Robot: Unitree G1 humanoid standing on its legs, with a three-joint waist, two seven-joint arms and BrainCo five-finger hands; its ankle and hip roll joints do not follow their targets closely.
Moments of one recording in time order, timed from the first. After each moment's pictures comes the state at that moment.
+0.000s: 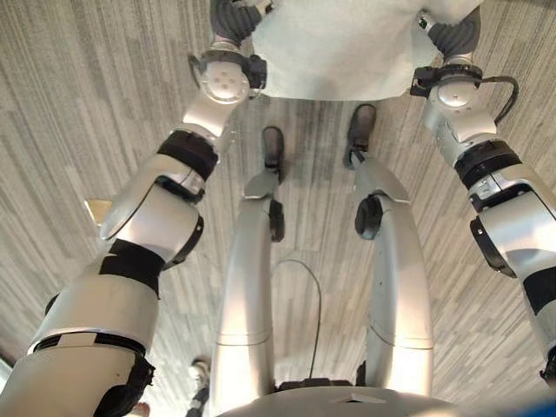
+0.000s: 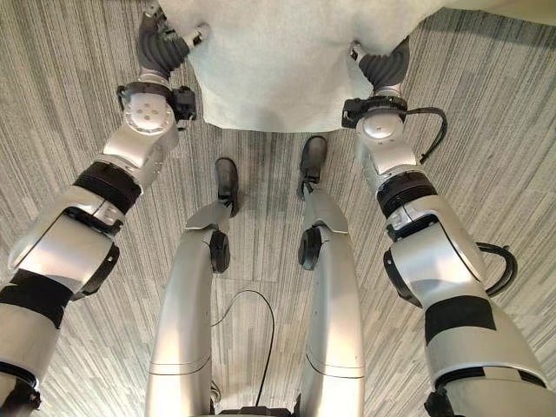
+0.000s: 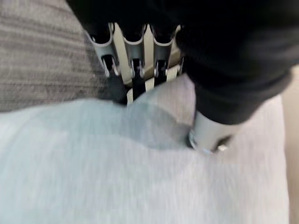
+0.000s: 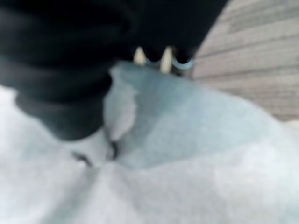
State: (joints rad) left arm -1.36 0.47 -0.63 0.95 -0.65 -0.24 0.44; right arm -1.32 -0.51 0.56 1.01 0.63 -0.21 -0.51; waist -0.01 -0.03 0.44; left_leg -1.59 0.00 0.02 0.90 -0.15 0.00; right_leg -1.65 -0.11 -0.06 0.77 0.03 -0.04
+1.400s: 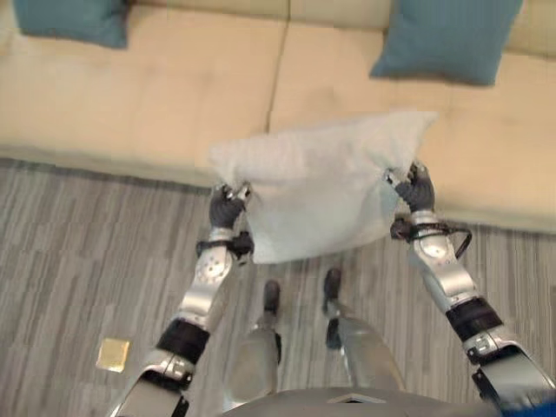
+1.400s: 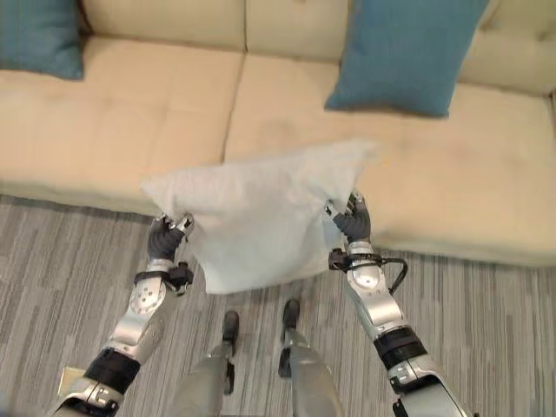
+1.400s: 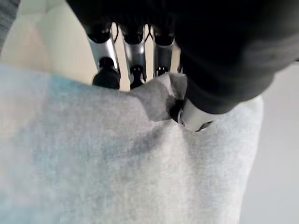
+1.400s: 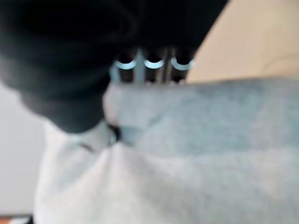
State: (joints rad) left arm -0.15 0.32 -0.27 0.25 -0.48 -0.31 0.31; right arm -0.31 -0.40 0.26 0.33 0.29 -0.24 -0.31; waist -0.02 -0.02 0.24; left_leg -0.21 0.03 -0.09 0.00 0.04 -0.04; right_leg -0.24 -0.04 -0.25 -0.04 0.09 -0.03
